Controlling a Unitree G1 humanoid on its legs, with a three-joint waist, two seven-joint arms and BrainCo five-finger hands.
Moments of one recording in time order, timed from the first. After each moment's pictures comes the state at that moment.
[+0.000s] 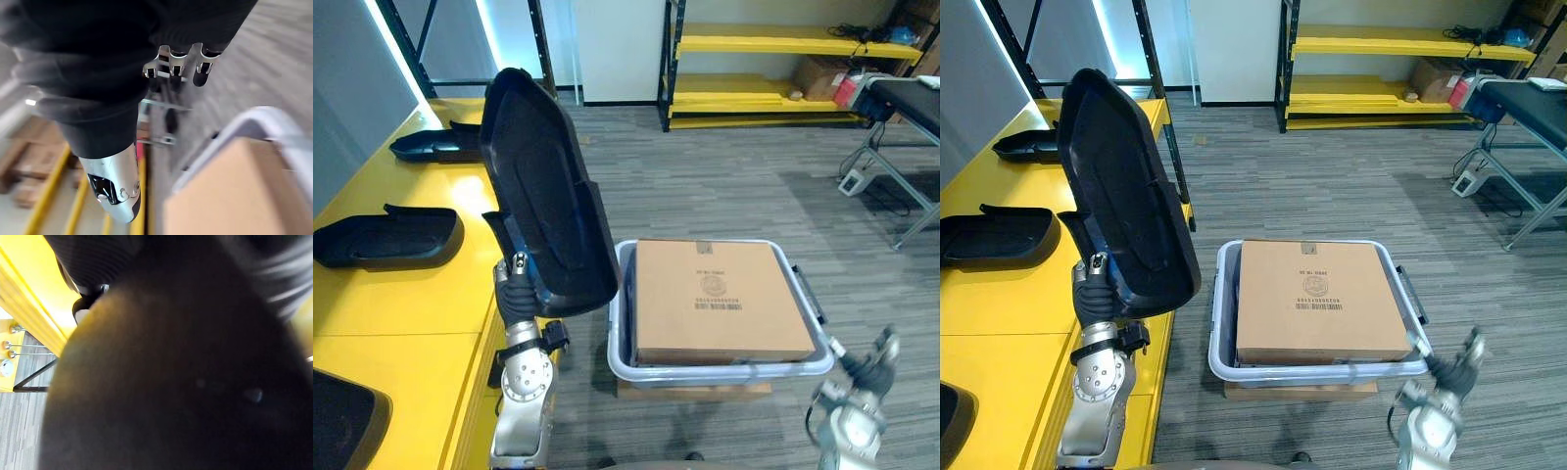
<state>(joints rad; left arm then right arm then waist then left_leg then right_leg) 0.20 -0.01 -0.03 -0.29 0.05 -0.13 0.39 0.26 -0.03 -0.42 0.33 0.11 -0.19 -0.31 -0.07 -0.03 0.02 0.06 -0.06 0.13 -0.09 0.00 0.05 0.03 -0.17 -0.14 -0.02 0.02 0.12</state>
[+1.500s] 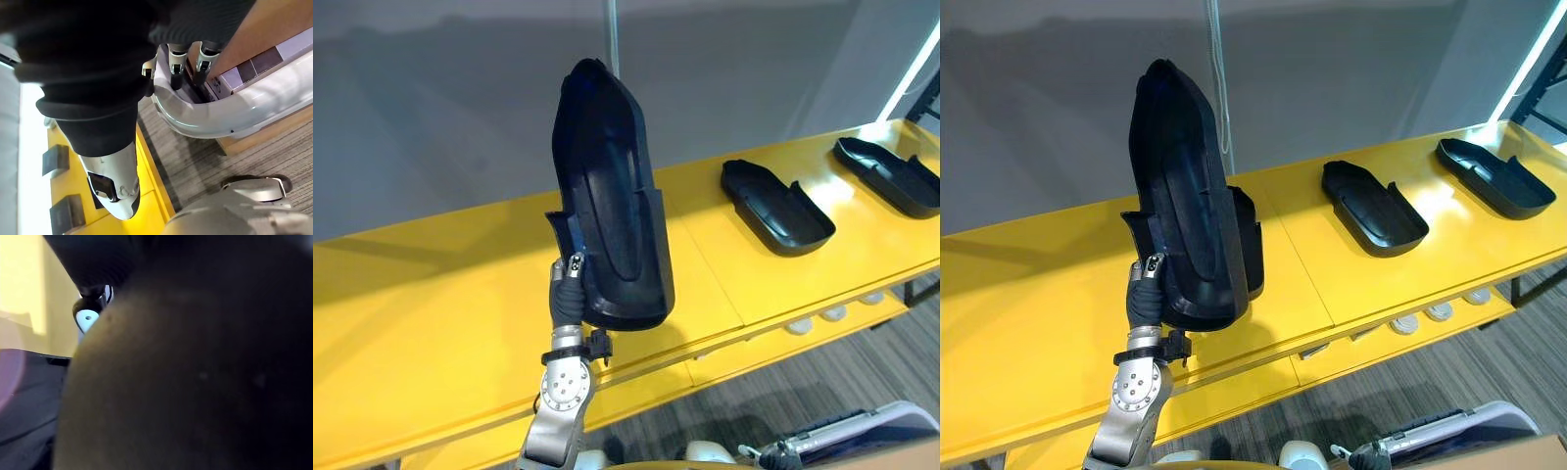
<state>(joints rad) 0.18 -0.02 -0.27 -0.26 0.04 -0.19 0.37 0.32 -0.04 -0.11 0.71 0.03 -0.02 -0.28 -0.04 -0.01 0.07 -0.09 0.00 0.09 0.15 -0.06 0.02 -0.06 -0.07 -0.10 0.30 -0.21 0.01</state>
